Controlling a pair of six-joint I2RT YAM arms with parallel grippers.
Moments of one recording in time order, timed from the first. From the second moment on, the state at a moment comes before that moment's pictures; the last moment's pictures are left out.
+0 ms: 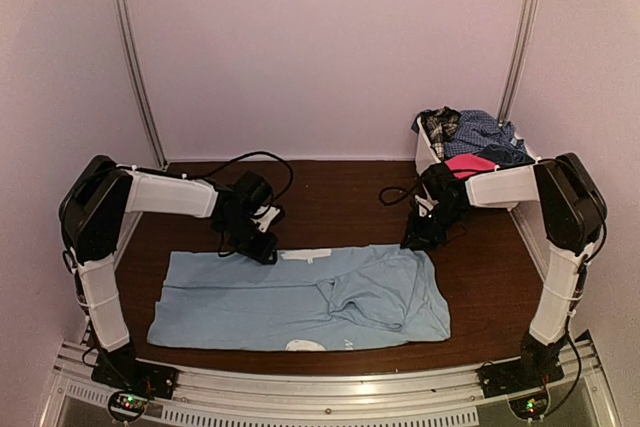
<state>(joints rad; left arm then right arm) -0.64 1.93 1.24 -0.53 0.09 -0.13 0.37 1.91 1.19 -0.48 -0.32 0.49</state>
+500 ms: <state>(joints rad) -0.55 1.91 1.19 -0.49 0.09 -0.12 0.29 1.85 1.19 -0.59 -0.21 0.38</state>
